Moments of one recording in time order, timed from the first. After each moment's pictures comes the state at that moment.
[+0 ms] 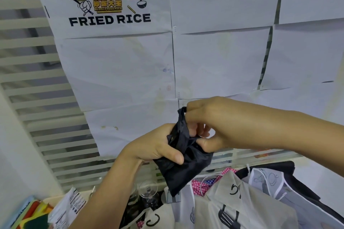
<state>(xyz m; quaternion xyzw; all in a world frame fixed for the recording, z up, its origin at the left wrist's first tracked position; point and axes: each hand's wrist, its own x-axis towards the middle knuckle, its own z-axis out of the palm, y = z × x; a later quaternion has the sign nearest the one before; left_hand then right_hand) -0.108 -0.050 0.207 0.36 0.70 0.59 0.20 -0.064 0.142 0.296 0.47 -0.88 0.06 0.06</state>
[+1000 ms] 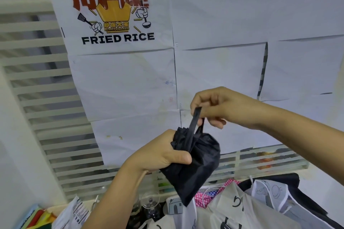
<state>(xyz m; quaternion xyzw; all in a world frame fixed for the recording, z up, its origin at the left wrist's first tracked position) -0.079 -0.039 0.233 0.33 0.74 0.57 0.10 -0.096 0.158 0.307 0.37 -0.80 0.46 -0.08</state>
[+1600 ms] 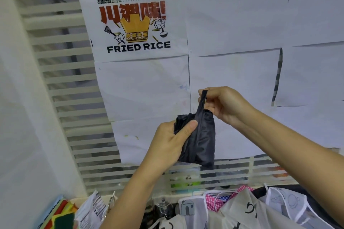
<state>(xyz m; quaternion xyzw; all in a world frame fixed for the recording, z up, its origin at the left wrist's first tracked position) -0.045 -0.031 0.244 0.18 0.77 0.58 -0.21 -0.116 0.121 0.308 0.19 -0.59 0.78 -0.09</state>
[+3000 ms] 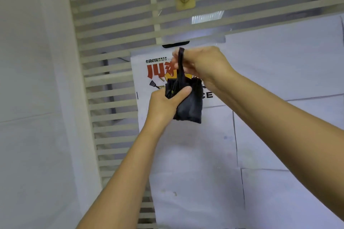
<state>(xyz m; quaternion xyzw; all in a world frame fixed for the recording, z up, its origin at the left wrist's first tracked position) -0.118 -0.130 0.414 0.11 0.74 0.53 -0.40 -0.139 -0.016 0.489 0.33 -0.57 0.74 0.12</state>
